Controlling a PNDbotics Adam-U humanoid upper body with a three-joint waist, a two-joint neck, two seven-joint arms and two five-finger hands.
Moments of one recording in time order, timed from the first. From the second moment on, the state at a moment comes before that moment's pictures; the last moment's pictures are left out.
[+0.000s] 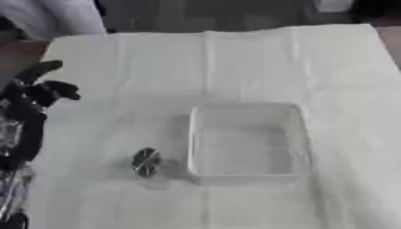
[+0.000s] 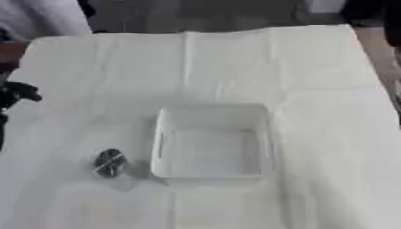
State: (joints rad) left arm 0.04 0.33 0.19 -1.88 0.26 -0.50 -0.24; right arm -0.71 -0.44 0.08 -1.84 -1.29 -0.16 0.91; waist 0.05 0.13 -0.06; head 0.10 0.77
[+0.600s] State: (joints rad) left arm -0.05 0.32 0.17 -1.84 0.20 -0.51 -0.35; right arm -0.71 -0.44 0.09 -1.84 -1.28 -0.15 0.91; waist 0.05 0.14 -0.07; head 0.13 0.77
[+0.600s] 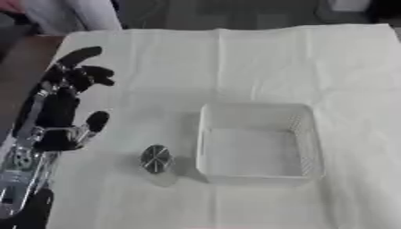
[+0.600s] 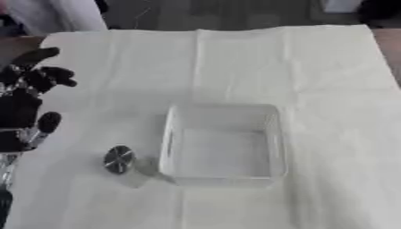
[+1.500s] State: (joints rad) left arm -0.04 0.30 0.13 -1.71 0.09 -0.56 -0.51; right arm -0.73 -0.43 0.09 -1.85 -1.27 -0.16 0.91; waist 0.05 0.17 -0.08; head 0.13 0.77
